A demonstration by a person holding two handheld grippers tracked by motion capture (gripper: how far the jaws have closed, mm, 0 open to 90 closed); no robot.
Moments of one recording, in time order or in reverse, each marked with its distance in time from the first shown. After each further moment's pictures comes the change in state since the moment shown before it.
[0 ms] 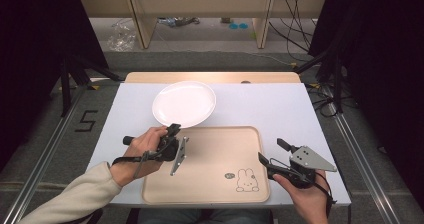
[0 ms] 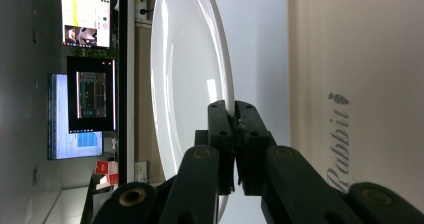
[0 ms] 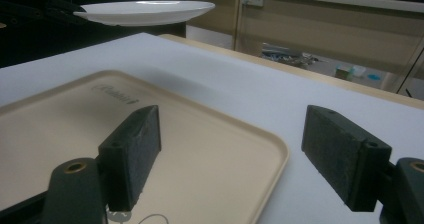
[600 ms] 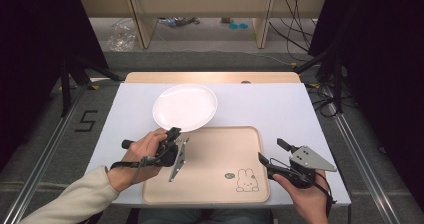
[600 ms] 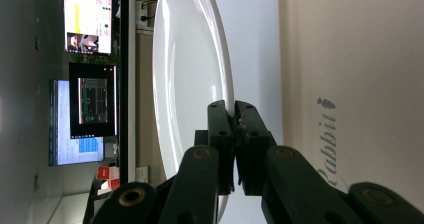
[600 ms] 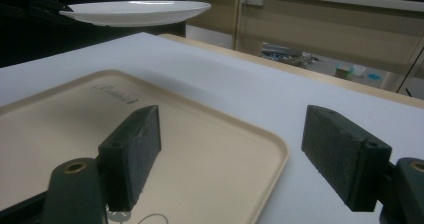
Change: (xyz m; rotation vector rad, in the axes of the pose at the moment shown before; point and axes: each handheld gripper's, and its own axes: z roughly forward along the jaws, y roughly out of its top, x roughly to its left) left arm -0.004 0.005 -0.013 -0.030 0.001 0.002; right arm 0.000 0.000 0.000 0.010 0.001 0.000
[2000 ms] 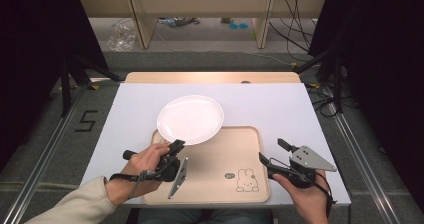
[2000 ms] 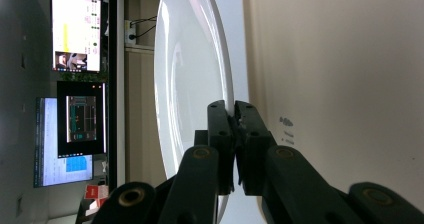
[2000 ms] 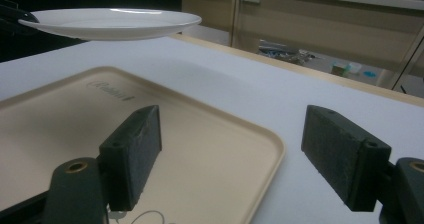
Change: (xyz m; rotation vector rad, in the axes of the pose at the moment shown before) left arm -0.016 0.014 -0.025 -0.054 -0.049 0.017; right arm -0.001 -0.001 0.000 0.009 -0.015 -0.005
